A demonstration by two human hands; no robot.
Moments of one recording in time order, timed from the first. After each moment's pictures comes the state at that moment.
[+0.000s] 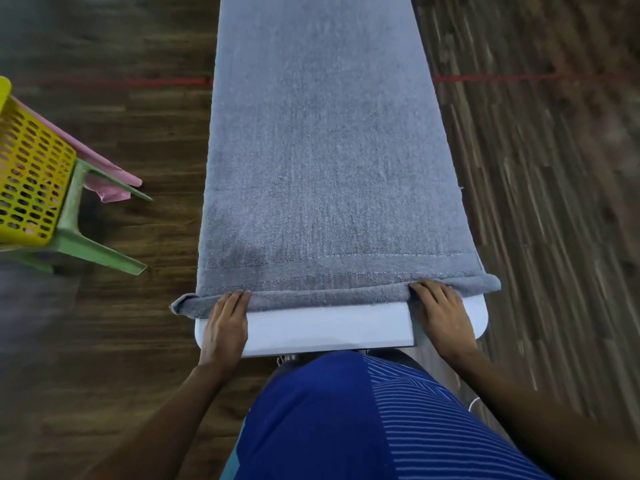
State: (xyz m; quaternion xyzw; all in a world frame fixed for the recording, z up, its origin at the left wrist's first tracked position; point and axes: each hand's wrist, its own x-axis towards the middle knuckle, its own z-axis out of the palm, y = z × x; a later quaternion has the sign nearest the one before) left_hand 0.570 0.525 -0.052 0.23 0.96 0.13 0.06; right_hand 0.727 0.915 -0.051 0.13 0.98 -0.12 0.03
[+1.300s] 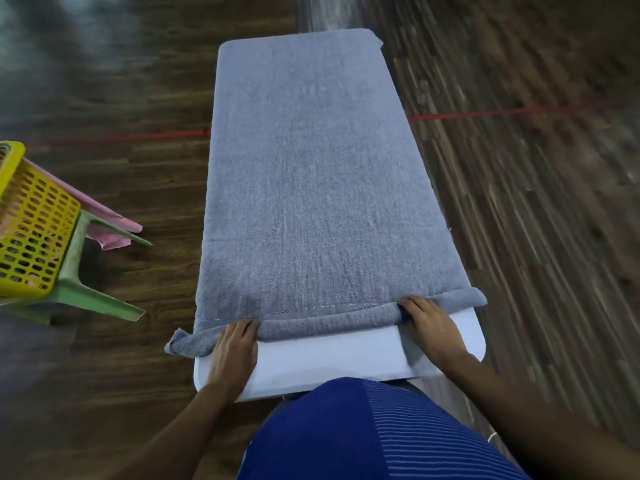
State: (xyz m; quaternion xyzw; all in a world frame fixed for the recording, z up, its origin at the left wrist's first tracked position) left_hand 0.546 0.551 -0.044 0.27 0.95 0.11 0.06; right_hand 0.692 0.920 -0.043 0.12 0.98 -0.14 0.02
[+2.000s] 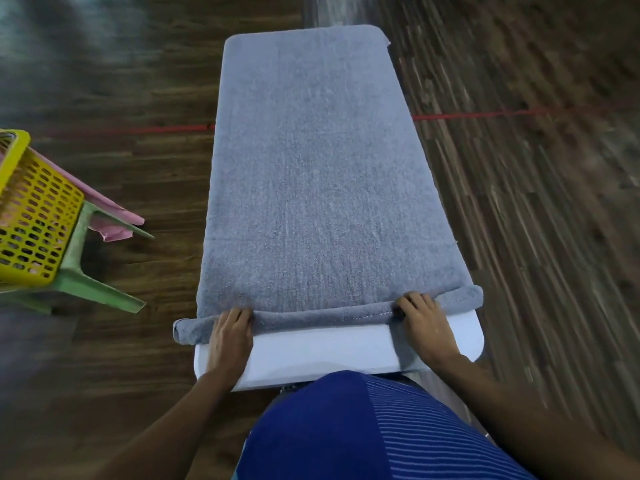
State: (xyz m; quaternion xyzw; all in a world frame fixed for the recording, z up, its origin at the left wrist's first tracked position) left_hand 0.542 0.549 -0.044 0.21 0.96 0.16 0.02; right_hand 0.693 0.903 -0.043 0.11 0.99 -0.10 -0.02
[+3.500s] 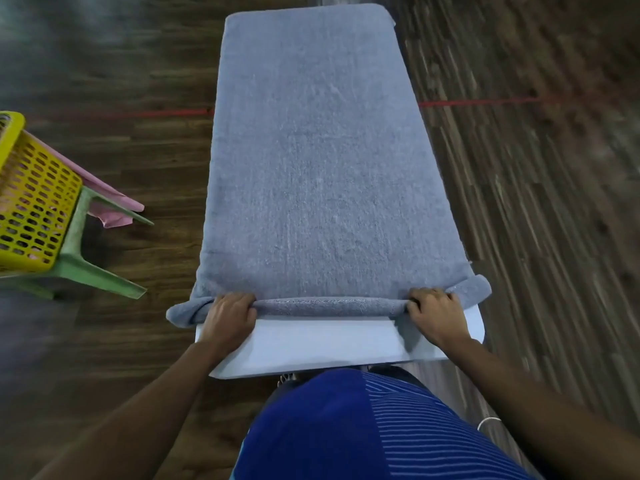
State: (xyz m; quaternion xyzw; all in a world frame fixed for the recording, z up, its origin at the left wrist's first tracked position) left_hand 0.517 0.549 -0.025 0.26 0.95 0.12 0.14; right_hand 0.689 0.917 -0.032 0.22 0.97 -0.08 0.09
